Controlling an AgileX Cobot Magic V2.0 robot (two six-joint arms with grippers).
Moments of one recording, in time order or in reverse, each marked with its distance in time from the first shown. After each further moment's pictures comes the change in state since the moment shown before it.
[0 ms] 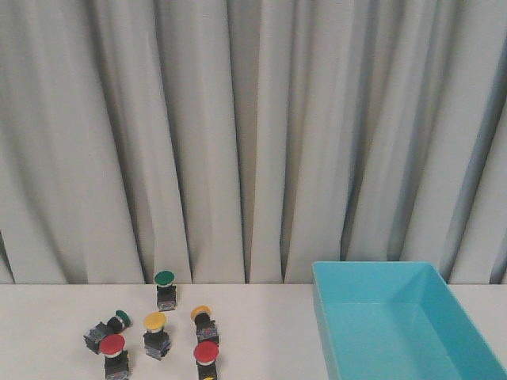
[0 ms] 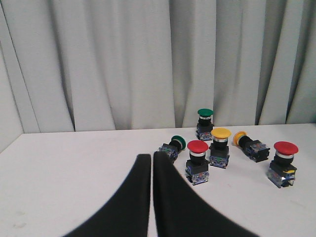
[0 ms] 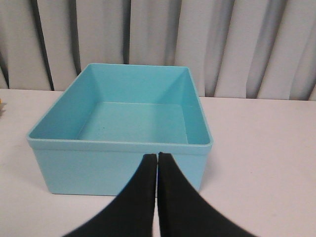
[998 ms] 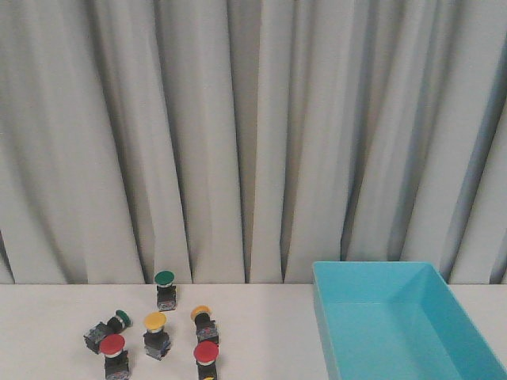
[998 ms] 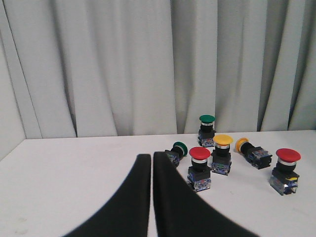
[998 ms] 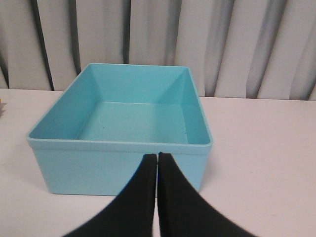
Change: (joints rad) left arm 0.000 0.000 0.000 0.000 -0.025 0.000; right arm 0.000 0.000 0.000 0.000 0.000 0.000
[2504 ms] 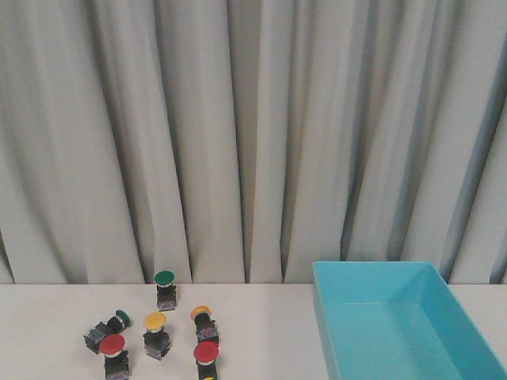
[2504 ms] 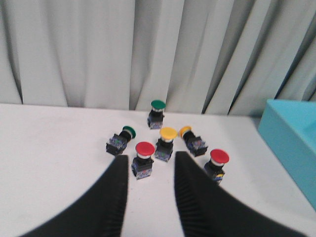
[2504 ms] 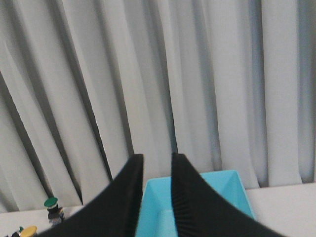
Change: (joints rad) left arm 0.000 0.463 -0.561 -0.103 0.401 -0.068; right arm 0.000 0.329 -0.570 0.378 0.055 -0.120
